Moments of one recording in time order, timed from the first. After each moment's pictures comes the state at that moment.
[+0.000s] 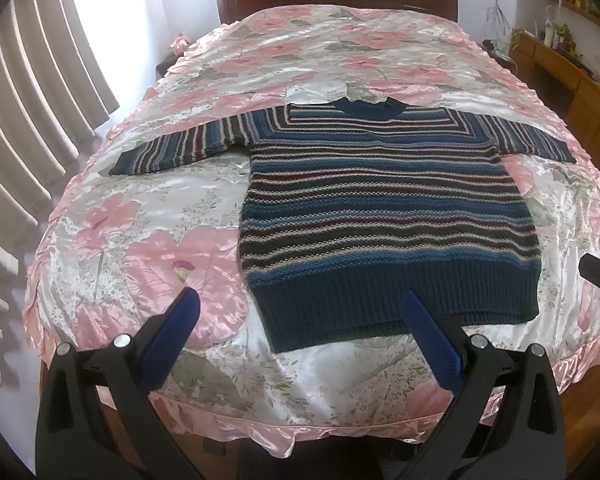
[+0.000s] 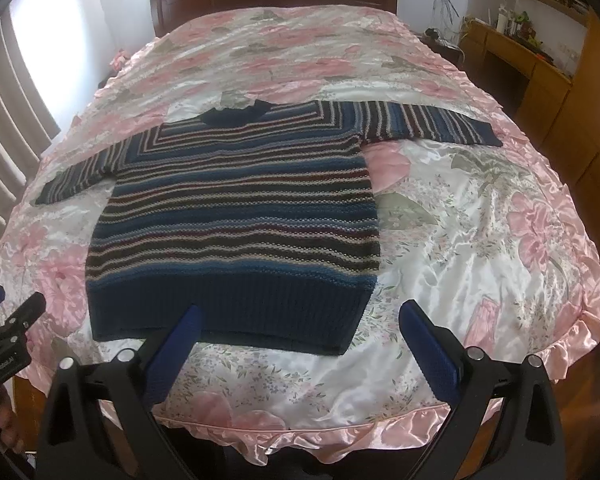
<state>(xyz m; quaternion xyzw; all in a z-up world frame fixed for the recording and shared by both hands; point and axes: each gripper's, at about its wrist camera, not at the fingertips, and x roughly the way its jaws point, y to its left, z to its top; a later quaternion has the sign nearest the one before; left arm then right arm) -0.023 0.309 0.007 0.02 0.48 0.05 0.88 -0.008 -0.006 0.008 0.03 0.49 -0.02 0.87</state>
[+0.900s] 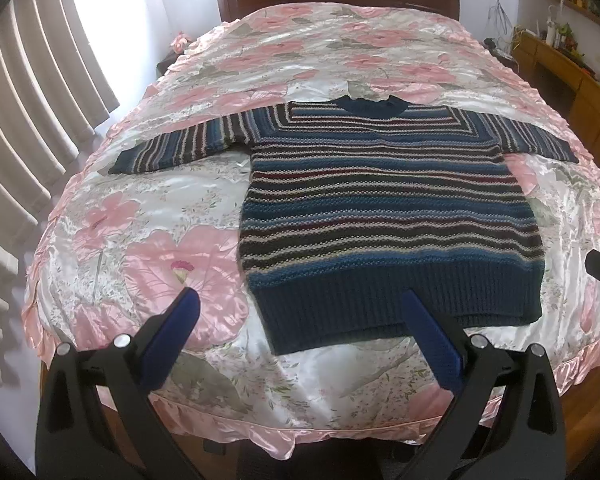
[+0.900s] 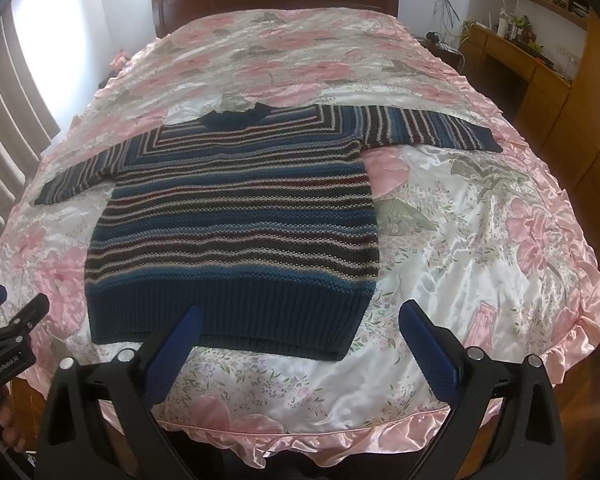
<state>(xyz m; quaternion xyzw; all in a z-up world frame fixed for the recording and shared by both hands) -0.017 0.305 0.002 0.03 0.48 0.05 0.88 -0.004 -0.004 0.012 0.03 0.49 -0.02 0.87</state>
